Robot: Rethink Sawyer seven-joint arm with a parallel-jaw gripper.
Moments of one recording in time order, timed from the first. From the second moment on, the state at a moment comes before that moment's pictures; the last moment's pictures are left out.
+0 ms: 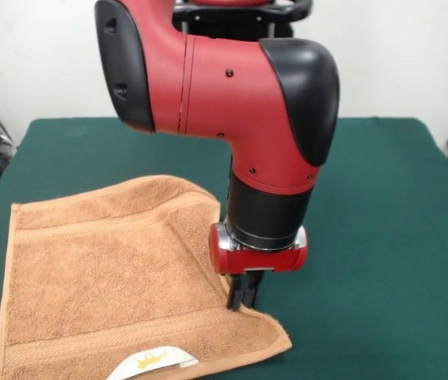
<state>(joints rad) -0.16 -0.25 0.06 1.07 -0.27 0.69 1.61</state>
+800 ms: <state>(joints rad) -0.10 -0.25 -0.03 1.08 -0.24 0.64 1.62</state>
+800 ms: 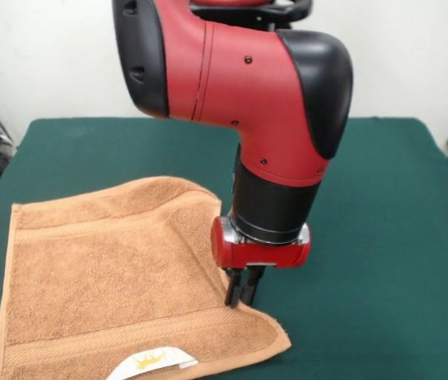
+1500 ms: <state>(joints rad) -0.07 -0.26 -0.09 1.15 -0.17 0.51 1.68</state>
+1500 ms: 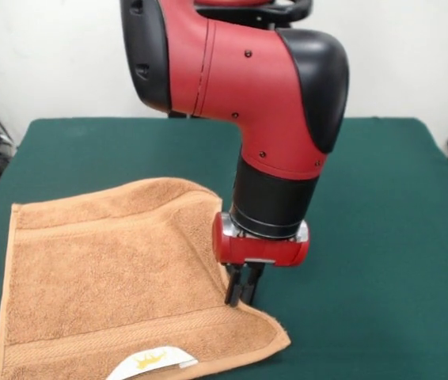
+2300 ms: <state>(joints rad) -0.07 -0.32 -0.12 1.23 -0.12 0.45 1.70</state>
